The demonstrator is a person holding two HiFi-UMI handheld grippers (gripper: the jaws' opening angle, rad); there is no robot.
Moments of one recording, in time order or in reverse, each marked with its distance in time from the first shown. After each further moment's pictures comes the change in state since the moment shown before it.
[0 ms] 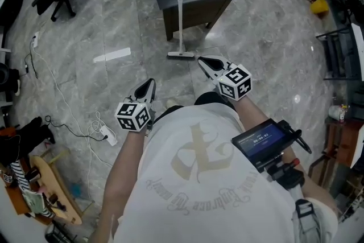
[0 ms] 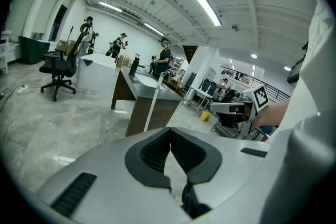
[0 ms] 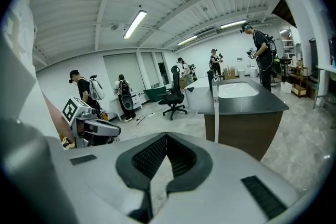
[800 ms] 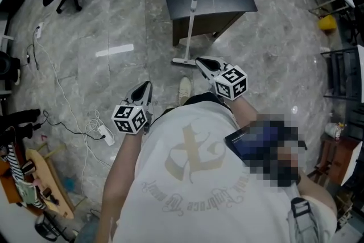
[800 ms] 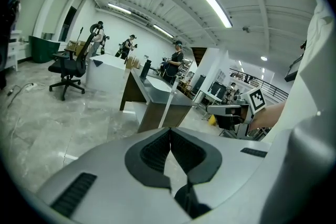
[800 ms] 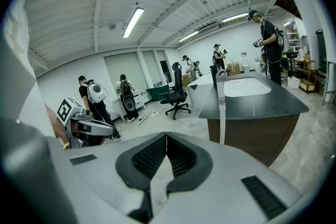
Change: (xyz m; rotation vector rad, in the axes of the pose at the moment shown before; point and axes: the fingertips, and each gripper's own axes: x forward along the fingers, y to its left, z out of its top) left arm 0.018 0.054 0.029 -0.053 -0.019 0.082; right arm 0.076 -0.037 0.024 0.020 0.026 0.059
